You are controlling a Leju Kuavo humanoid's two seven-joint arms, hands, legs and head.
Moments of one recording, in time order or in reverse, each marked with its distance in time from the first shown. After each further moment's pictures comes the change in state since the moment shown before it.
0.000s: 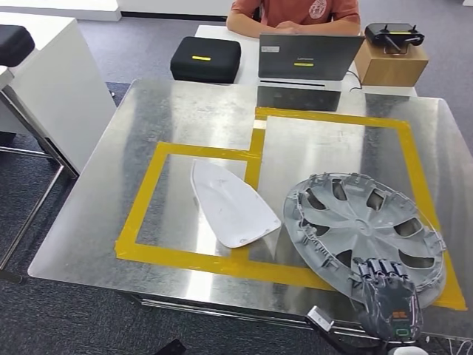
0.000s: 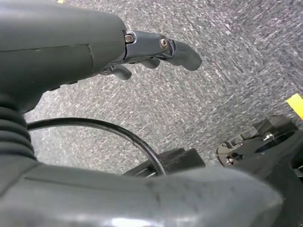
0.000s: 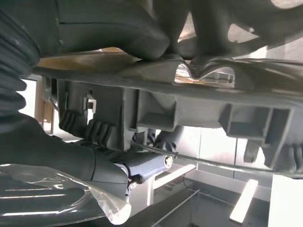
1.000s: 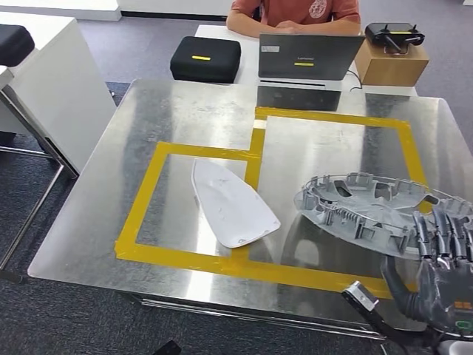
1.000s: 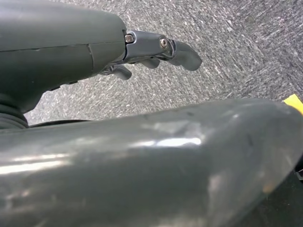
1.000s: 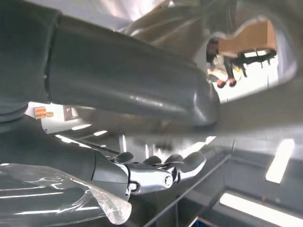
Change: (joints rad) left arm 0.019 0.008 0.041 0.000 0.023 0.000 -0.038; right arm 0.083 -0.079 -0.272 -0.264 0.001 0.064 -0.001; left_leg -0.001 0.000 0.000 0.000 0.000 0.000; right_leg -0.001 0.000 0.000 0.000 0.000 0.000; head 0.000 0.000
